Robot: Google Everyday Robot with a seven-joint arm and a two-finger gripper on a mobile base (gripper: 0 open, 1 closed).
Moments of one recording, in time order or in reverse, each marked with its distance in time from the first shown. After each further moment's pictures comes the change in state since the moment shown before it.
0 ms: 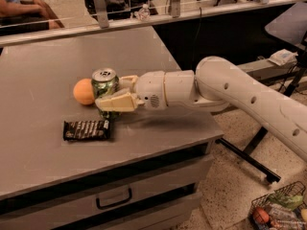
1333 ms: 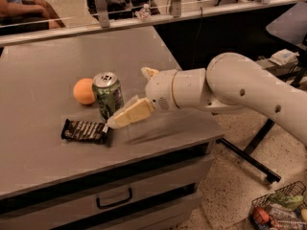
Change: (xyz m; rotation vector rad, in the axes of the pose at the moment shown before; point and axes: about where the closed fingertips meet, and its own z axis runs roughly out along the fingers) arm 0.009 -0.010 -0.040 0.254 0.183 -0.062
